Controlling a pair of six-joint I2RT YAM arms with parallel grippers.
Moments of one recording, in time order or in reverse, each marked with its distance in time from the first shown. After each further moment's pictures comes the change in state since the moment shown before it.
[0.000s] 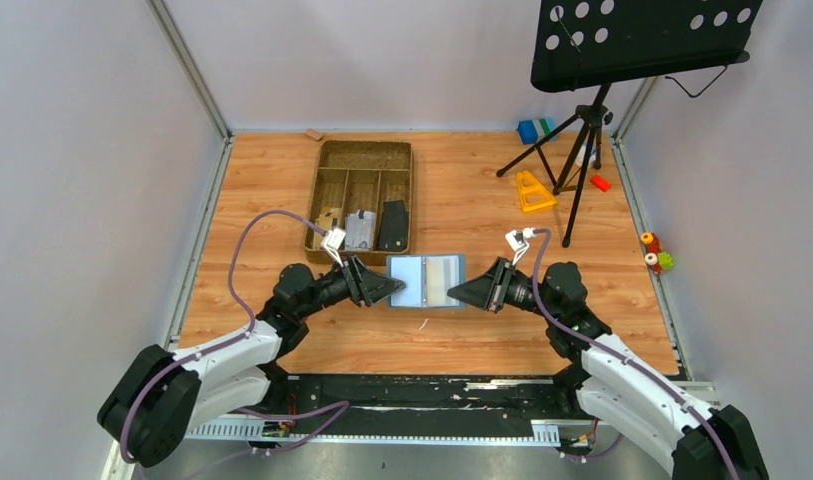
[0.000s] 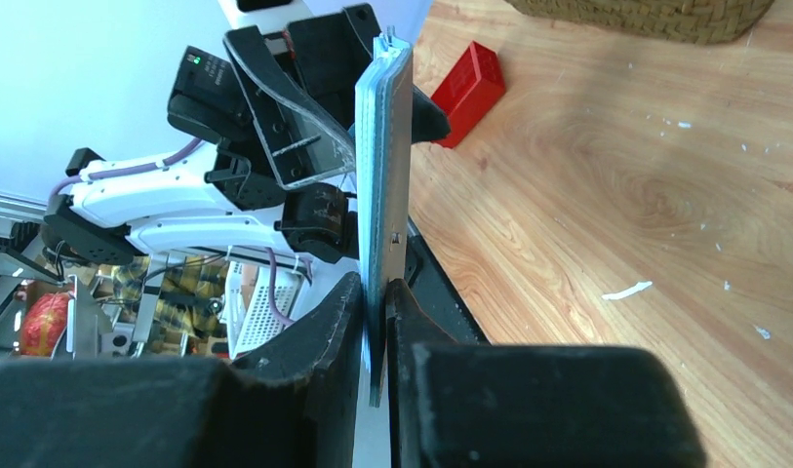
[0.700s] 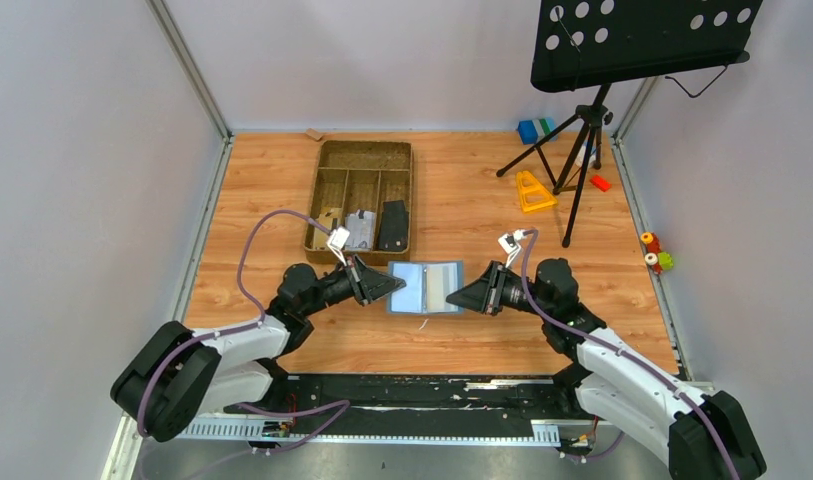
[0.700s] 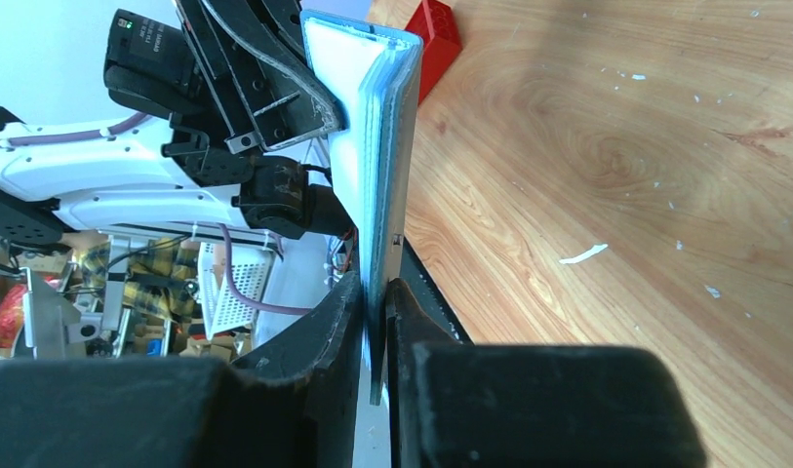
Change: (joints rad) left arm -0.004 0.154 -0.013 0.223 0.043 -0.054; right arm -0.002 0.092 0.002 -0.038 -0.043 -0.064
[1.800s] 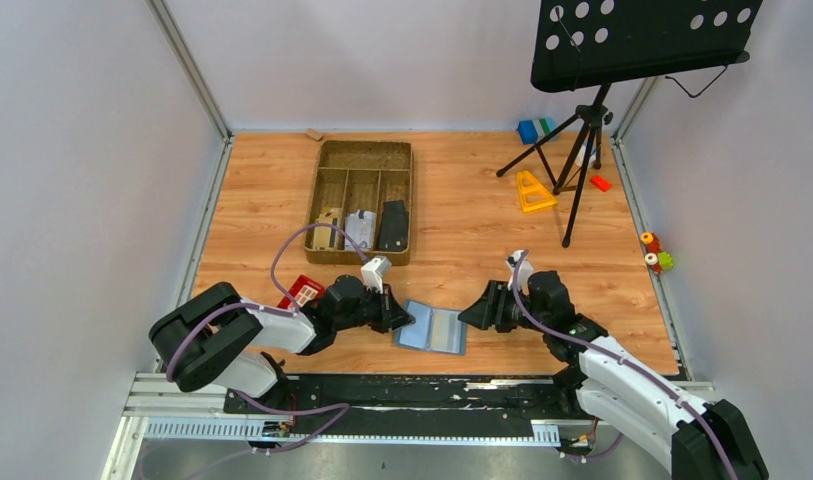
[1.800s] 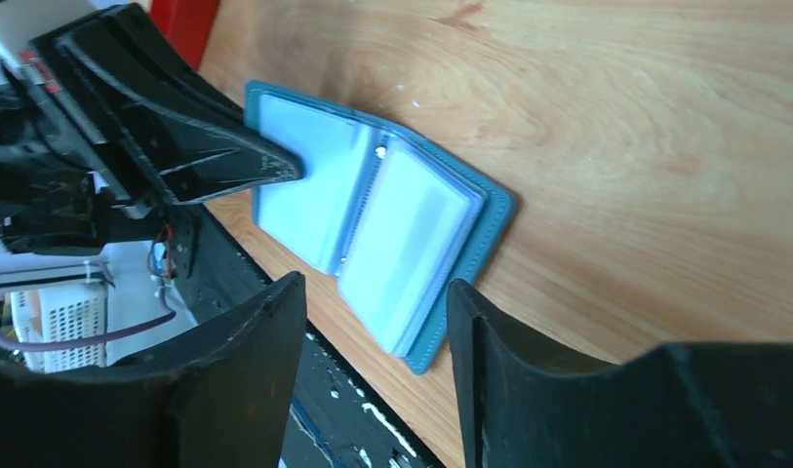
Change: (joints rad) left arm -0.249 0.277 0.051 -0.240 -0.263 0.210; right arm 0.000 -0.056 -0.062 -0.337 0.227 -0.249
